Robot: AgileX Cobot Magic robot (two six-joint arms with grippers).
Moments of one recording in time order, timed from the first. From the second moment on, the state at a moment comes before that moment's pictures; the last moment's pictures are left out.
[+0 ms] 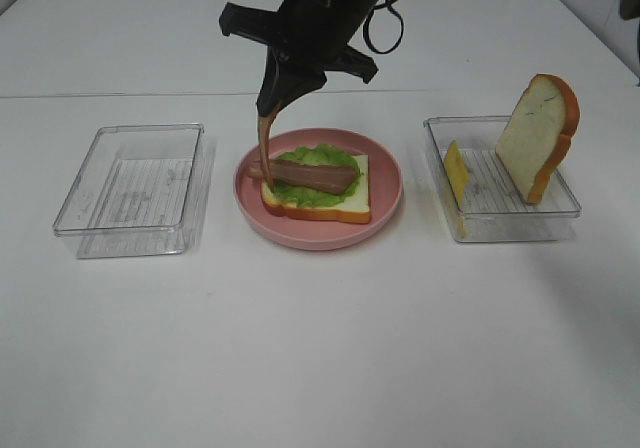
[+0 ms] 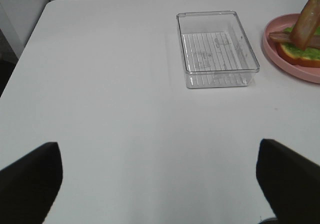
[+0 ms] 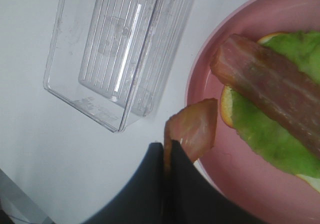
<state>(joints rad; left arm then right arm) 0.11 -0.01 -0.52 -0.10 1.08 0.05 0.49 2.33 -2.14 0.47 1.14 0.01</state>
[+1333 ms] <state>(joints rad) 0.11 -0.01 -0.52 -0.10 1.08 0.05 0.49 2.41 -2.14 0.05 1.07 0.04</state>
